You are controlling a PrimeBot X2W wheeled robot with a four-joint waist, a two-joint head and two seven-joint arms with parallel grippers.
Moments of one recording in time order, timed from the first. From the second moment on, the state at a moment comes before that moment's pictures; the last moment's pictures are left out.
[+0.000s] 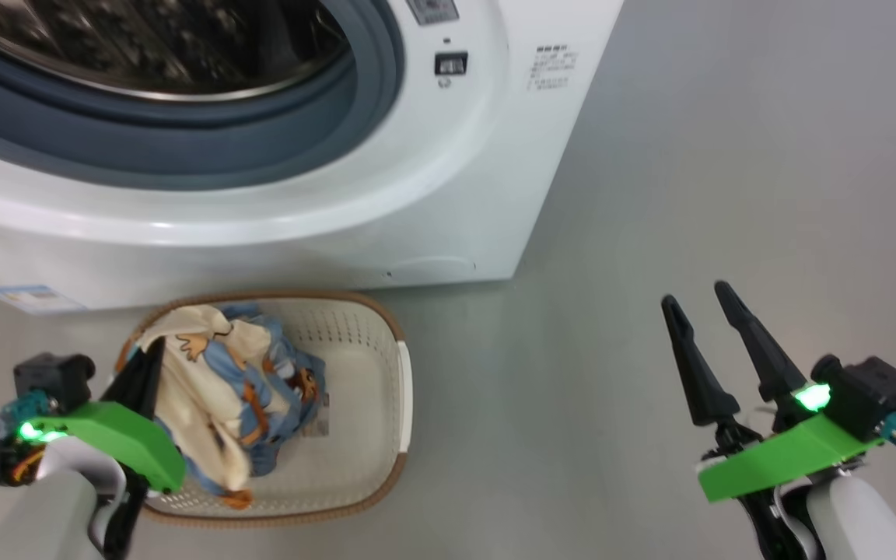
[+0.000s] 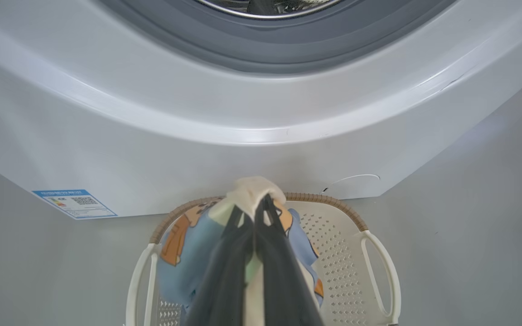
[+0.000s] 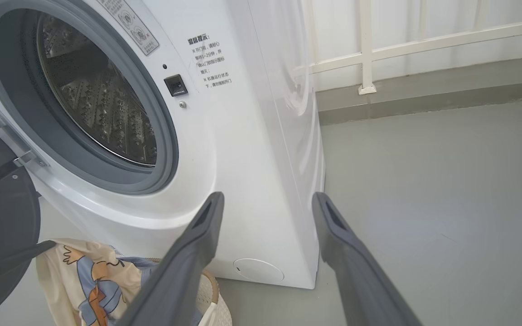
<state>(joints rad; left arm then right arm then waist) -0.58 0.35 -0.58 0.81 -0.72 -0.13 -0.25 -0.21 -0.20 0.18 0.10 0.47 0.13 -0.26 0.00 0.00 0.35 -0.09</state>
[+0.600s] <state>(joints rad) -0.29 0.32 -0.27 0.35 -0.49 -0.13 -0.25 -0.09 -0.25 0.12 0.09 0.50 0.13 -0.26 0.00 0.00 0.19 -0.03</state>
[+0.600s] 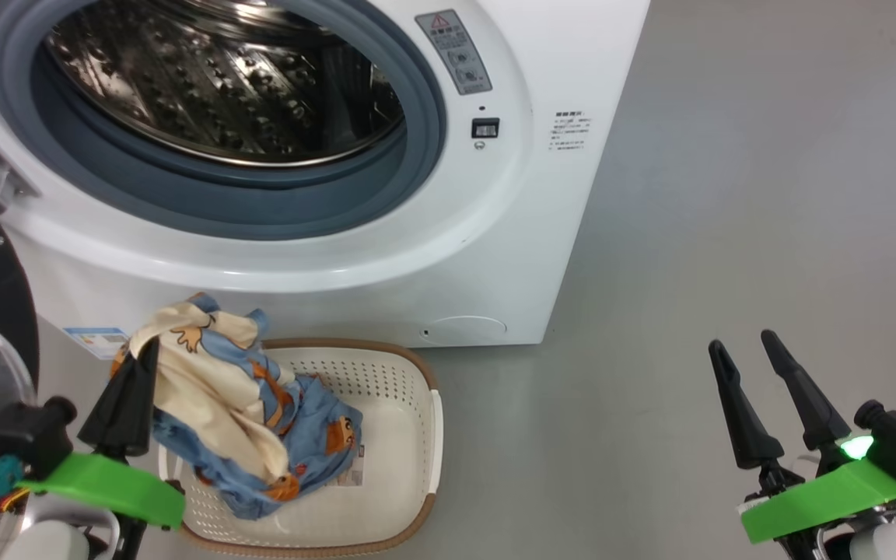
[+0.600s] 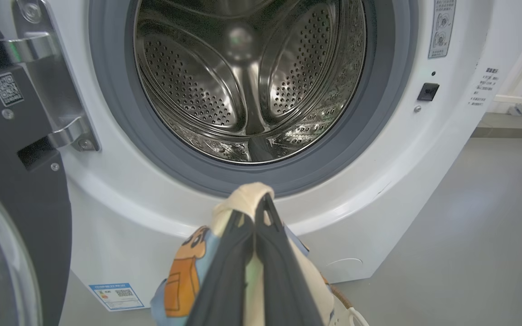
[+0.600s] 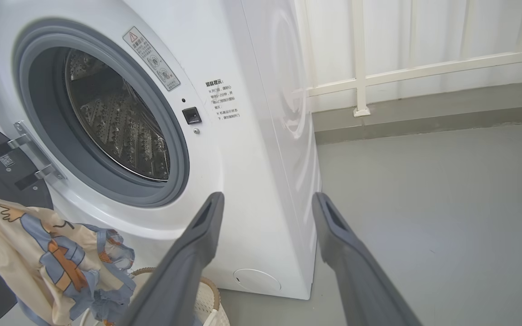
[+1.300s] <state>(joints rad) 0.04 0.24 -0.06 -0.02 -0.34 -0.13 -0.25 0.00 -0.26 0.06 0.07 0.50 0.13 -0.26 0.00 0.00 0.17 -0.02</state>
